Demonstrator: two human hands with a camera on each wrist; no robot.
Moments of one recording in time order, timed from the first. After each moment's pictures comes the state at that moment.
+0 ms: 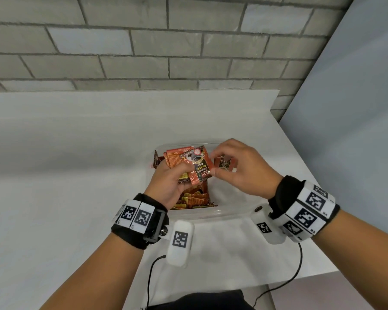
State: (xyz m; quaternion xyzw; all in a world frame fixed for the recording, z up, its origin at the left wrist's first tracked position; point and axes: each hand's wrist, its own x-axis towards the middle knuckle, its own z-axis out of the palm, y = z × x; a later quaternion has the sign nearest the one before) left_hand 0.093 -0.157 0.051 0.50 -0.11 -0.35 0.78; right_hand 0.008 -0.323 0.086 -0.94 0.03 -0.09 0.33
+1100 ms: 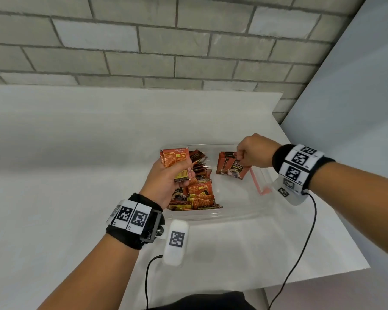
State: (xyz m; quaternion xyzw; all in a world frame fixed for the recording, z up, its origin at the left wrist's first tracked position) left_hand 0.113 -0.140 0.040 0.55 -0.09 -0.31 0.77; right_hand 0.062 -0.382 0.087 -0.97 0.14 0.17 0.07
